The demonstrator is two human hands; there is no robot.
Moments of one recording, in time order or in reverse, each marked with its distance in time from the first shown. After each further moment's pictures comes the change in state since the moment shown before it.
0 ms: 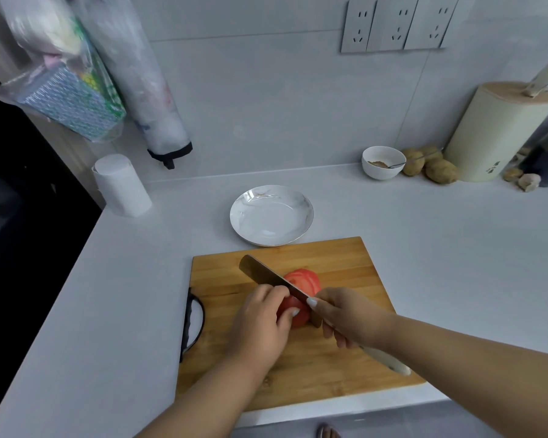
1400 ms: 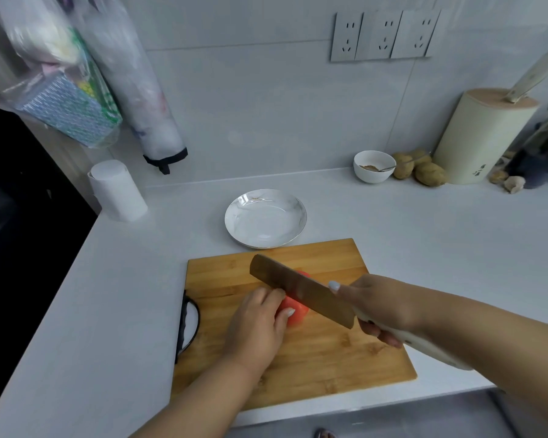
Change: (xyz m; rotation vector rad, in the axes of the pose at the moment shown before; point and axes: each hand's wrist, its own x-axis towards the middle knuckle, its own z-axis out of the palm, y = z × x) left_hand -0.001 0.004 0.002 0.128 -0.014 0.029; right_hand -0.054 -0.026 -0.046 -0.016 -0.008 0.240
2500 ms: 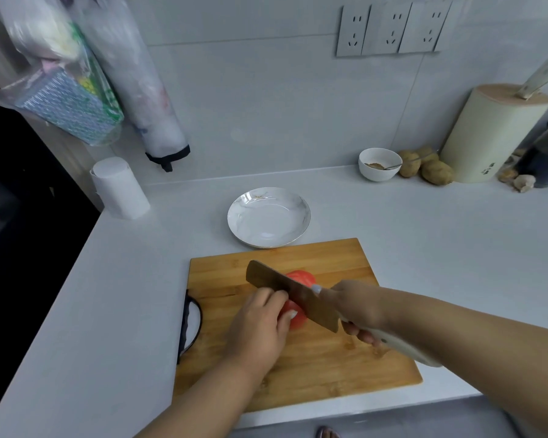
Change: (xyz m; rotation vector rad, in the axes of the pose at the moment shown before) left_hand -0.001 -0.003 0.001 -0.008 0.001 0.029; right_hand 0.040 -0.006 0.016 -0.118 -0.072 0.072
